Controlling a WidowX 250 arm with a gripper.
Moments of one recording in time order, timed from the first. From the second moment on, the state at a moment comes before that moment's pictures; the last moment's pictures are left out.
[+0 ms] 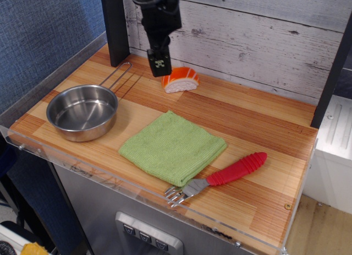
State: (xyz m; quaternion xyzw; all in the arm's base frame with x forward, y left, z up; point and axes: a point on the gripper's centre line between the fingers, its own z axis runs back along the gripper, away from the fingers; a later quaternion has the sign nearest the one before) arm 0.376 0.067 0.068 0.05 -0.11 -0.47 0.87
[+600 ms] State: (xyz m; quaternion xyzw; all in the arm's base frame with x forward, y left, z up) arm 0.402 0.055 0.032 0.05 -0.08 -0.44 0.89
